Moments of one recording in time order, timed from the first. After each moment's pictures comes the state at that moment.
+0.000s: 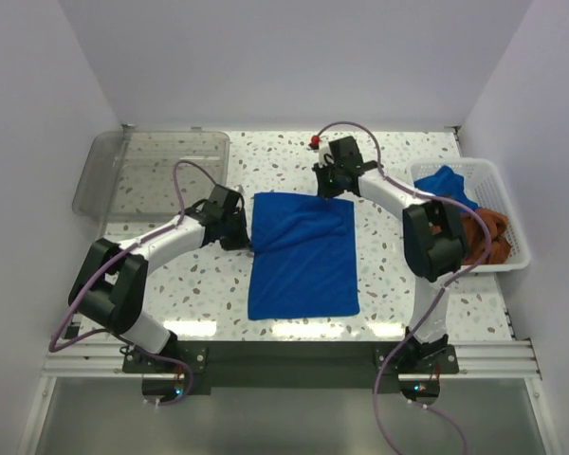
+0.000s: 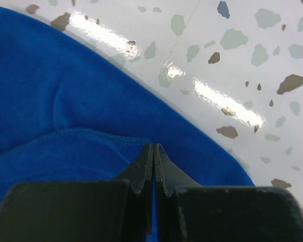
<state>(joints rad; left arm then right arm) -0.46 1.55 0.91 -0.37 0.11 -0.60 0.39 2.04 1.51 -0.35 -0.13 -0.01</state>
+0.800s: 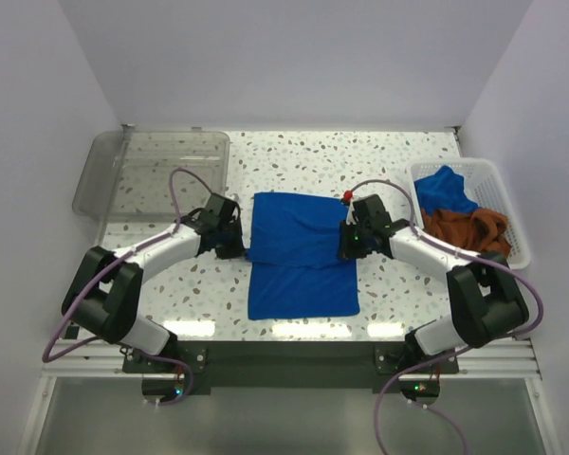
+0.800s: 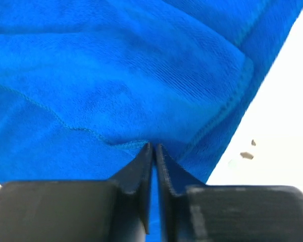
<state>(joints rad) -0.46 1.50 0.83 -0.37 0.09 -0.60 0.43 1.48 0.80 -0.34 -0.17 0.29</state>
